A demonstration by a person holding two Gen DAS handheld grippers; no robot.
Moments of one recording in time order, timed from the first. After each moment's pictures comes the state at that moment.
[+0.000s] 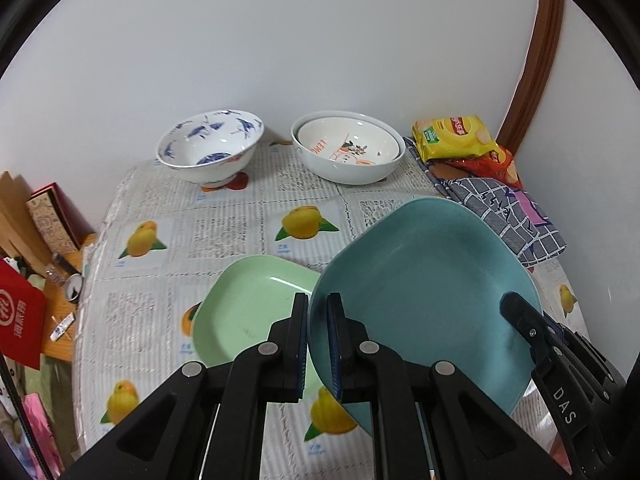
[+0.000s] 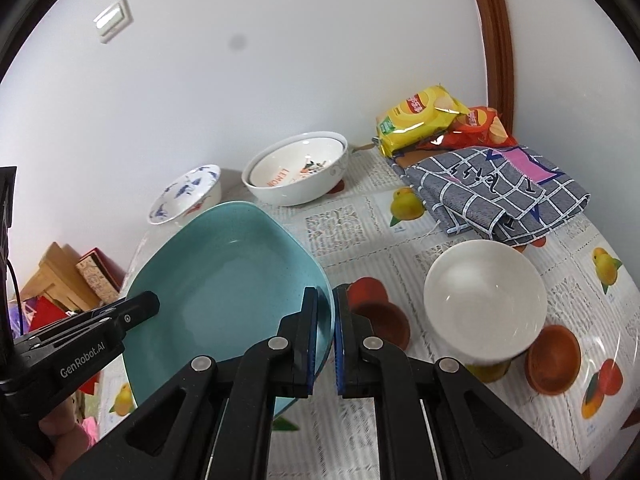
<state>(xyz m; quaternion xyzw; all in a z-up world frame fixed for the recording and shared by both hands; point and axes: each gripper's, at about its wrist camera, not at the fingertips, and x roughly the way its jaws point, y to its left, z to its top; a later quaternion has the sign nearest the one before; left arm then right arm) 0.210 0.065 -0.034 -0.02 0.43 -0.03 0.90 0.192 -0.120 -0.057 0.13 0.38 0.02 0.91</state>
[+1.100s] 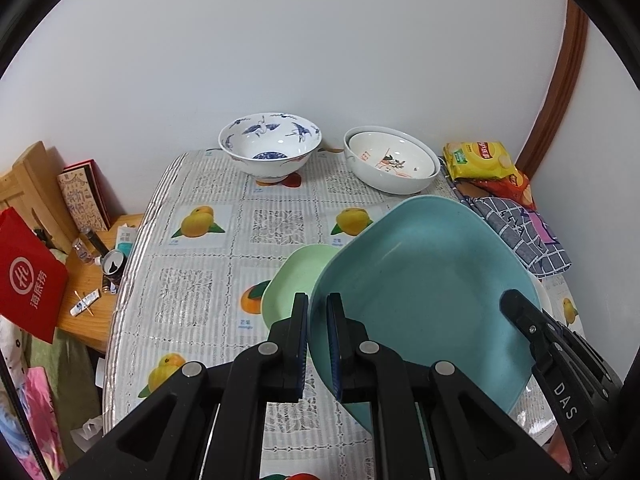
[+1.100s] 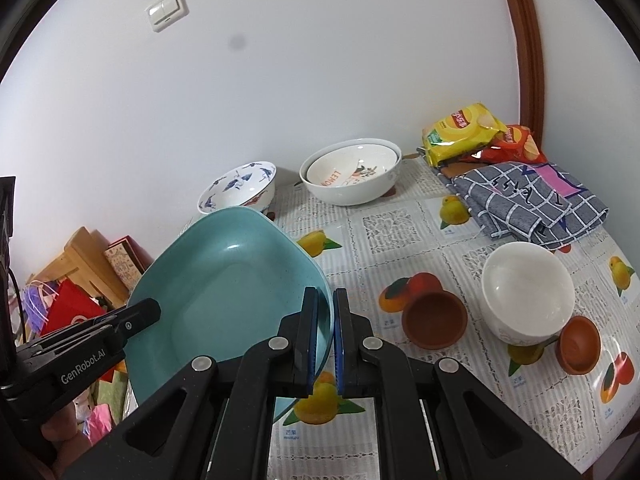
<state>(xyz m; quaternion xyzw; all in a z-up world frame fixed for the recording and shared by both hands) 0.173 0.125 -0.020 -0.05 0.42 0.01 0.91 0.169 -0.064 -0.035 0.12 0.36 0.07 0.92</state>
